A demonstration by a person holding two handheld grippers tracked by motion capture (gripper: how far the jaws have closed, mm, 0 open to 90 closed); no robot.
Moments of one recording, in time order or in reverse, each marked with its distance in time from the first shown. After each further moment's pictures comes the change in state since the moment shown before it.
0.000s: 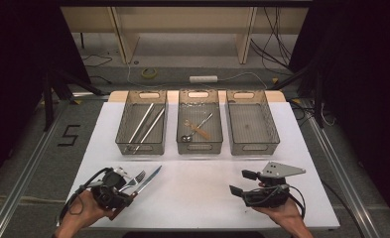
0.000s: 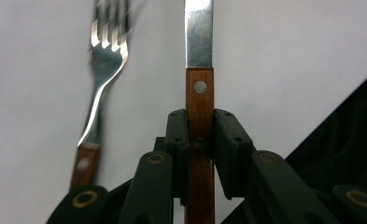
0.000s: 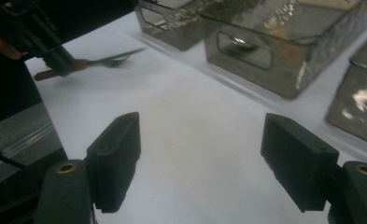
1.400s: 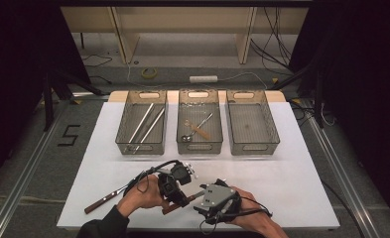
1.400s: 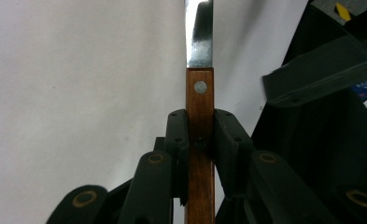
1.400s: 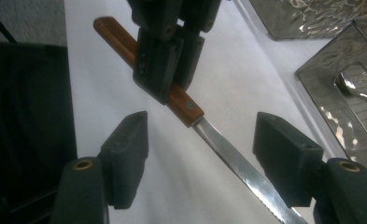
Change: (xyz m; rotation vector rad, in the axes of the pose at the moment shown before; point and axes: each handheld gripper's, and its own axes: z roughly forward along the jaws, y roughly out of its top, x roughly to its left) left arm -0.091 0.117 0.039 0.113 -0.233 0.312; right arm 0.078 0.007 0.082 0.225 0.029 -0.600
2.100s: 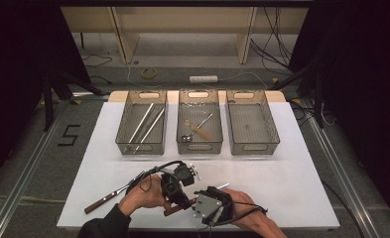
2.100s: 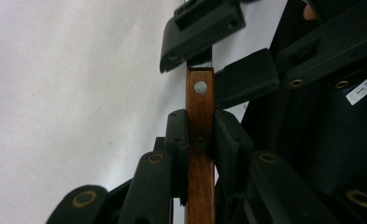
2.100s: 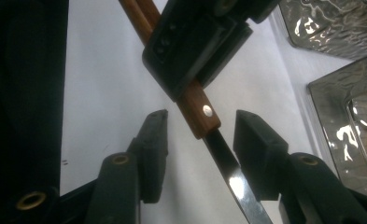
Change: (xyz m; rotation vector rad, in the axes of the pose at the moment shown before) left arm -0.005 0.007 0.000 0.029 -0.029 0.026; right arm 0.013 0.001 0.019 0.072 -0.026 -0.232
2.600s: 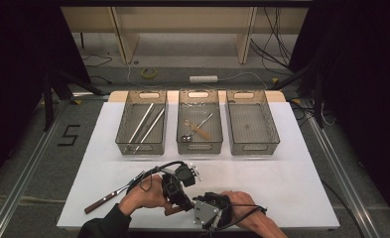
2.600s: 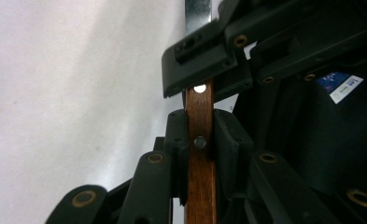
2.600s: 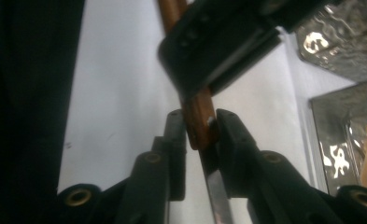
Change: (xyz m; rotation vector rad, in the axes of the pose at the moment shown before) left arm -0.003 0.001 -0.001 -0.002 -0.047 0.013; right arm 0.005 0.001 0.001 0.013 -0.008 -0.142
